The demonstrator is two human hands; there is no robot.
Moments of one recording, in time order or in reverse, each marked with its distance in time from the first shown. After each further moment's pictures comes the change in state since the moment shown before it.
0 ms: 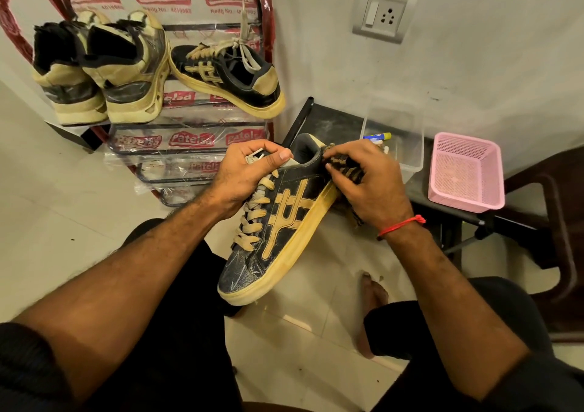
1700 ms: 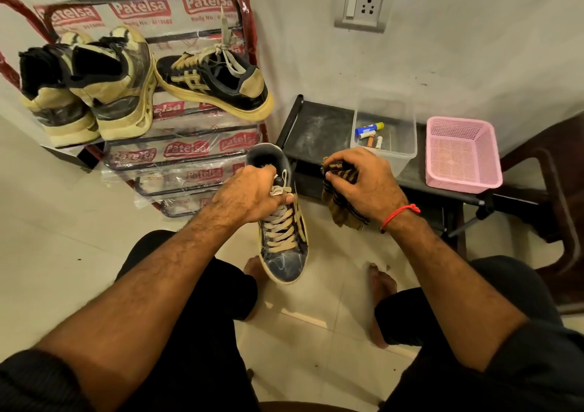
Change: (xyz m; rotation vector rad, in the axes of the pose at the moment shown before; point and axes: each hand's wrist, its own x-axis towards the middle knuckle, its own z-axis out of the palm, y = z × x) left_hand 0.013 -0.014 0.008 1.245 -0.280 -0.163; right_hand -0.010 0.021 0.010 -0.040 -0.114 0.239
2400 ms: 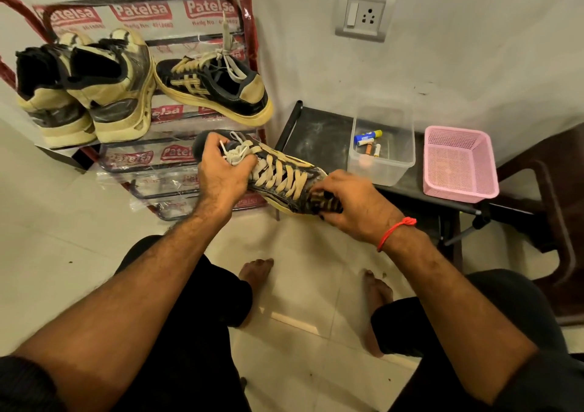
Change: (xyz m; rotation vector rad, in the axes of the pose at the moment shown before) left_hand -0.005 -0.009 -0.016 -0.964 0.606 -0.297; right_hand -0.006 -0.013 0.002 -0.186 -0.336 -0.150
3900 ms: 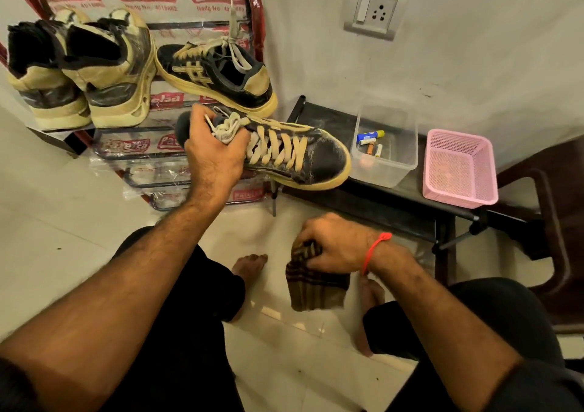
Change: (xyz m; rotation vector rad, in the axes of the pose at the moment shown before) left_hand 0.001 0.013 -0.006 0.013 0.174 0.294; right_hand -0.008 -0.023 0.016 -0.054 -0.506 -0.086
